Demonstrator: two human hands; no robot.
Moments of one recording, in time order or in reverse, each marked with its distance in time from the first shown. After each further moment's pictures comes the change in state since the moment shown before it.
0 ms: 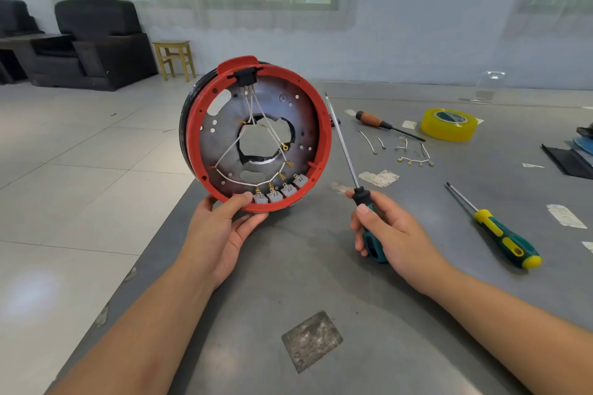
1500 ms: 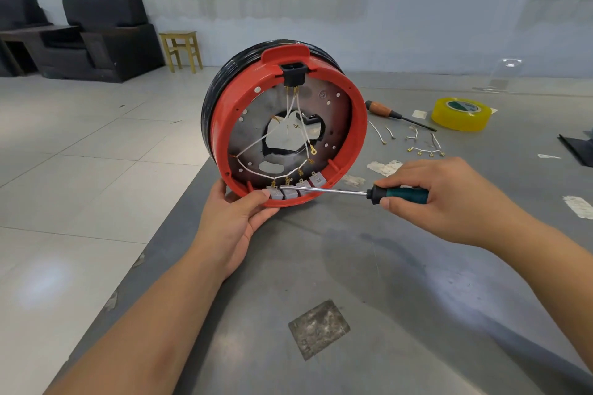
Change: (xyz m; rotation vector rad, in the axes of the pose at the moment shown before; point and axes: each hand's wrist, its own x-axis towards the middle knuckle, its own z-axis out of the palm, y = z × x) left_hand -0.003 -0.007 0.003 0.141 -0.021 0.079; right_hand 0.002 -0.075 -0.050 -1.060 -0.123 -0.407
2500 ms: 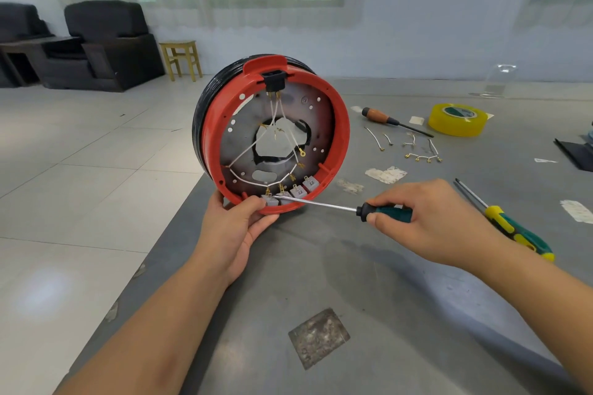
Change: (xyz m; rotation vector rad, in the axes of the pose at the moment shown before) left_hand 0.002 -0.001 0.002 -0.012 0.026 -0.017; right_hand -0.005 -0.012 0.020 0.074 -0.018 0.137
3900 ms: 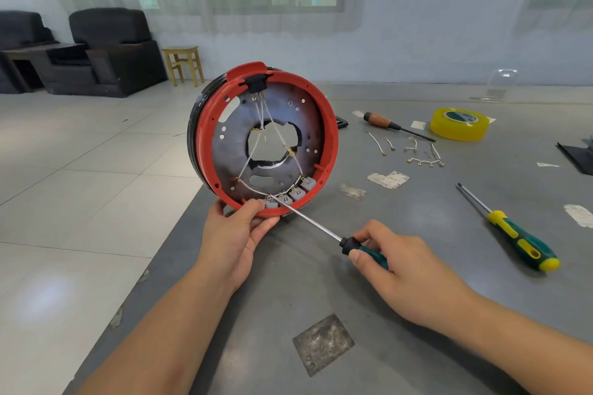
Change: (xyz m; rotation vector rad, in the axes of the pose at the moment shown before) left_hand -0.002 0.003 0.000 -0.083 0.041 0.002; right_hand -0.031 -0.020 0.056 0.177 -0.083 0.118
